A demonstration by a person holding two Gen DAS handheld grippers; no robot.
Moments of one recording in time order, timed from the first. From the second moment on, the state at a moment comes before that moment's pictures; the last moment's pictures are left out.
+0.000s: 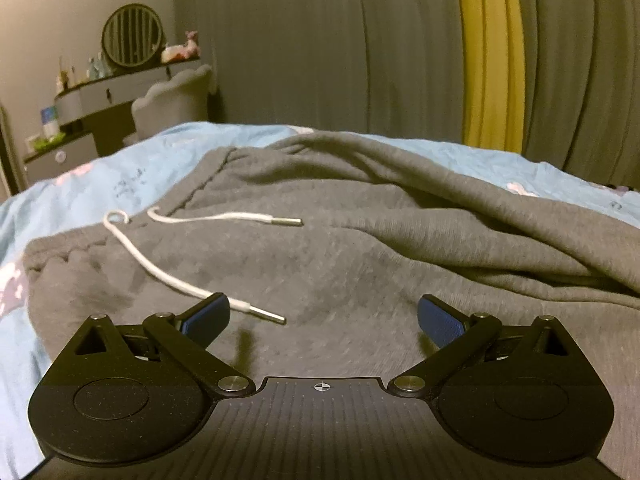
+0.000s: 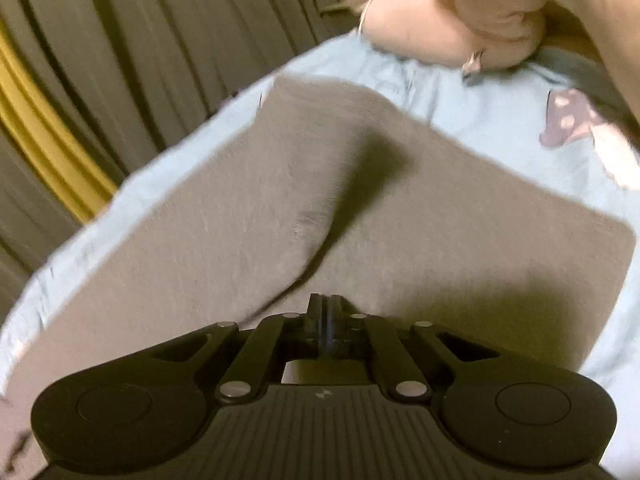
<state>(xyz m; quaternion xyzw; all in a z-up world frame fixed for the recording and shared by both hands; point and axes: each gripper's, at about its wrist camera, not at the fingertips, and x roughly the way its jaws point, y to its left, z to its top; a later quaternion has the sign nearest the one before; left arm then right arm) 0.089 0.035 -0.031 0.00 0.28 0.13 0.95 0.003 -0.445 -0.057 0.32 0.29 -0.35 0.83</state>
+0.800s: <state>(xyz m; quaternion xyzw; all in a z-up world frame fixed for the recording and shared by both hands) 0.315 0.110 -0.004 -0.26 0.37 0.06 0.89 0.001 -0.513 -0.093 0.53 0.15 -0.24 0.80</state>
